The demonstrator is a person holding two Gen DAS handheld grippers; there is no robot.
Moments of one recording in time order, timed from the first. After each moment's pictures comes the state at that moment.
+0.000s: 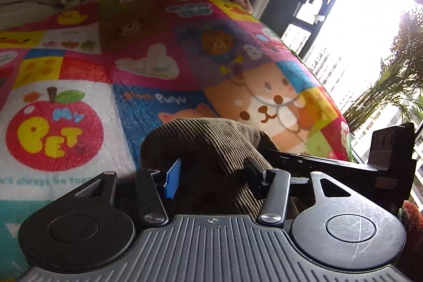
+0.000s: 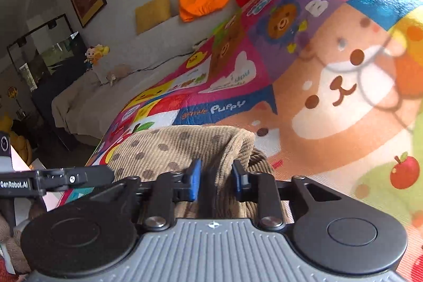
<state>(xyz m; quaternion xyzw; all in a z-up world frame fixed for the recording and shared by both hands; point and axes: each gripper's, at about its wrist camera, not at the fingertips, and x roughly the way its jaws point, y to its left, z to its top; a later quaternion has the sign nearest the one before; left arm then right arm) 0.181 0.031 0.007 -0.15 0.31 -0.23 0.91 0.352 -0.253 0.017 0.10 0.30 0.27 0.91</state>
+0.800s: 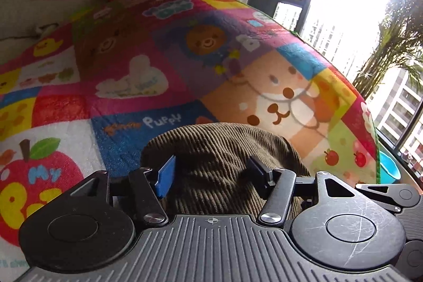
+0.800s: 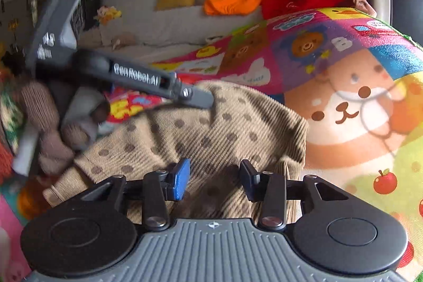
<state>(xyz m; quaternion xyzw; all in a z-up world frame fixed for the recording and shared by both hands) 0.216 -0.003 0.007 -0.06 0.31 -0.24 0.92 0.280 -0.222 0.016 -0.07 0.27 0.26 0.93</state>
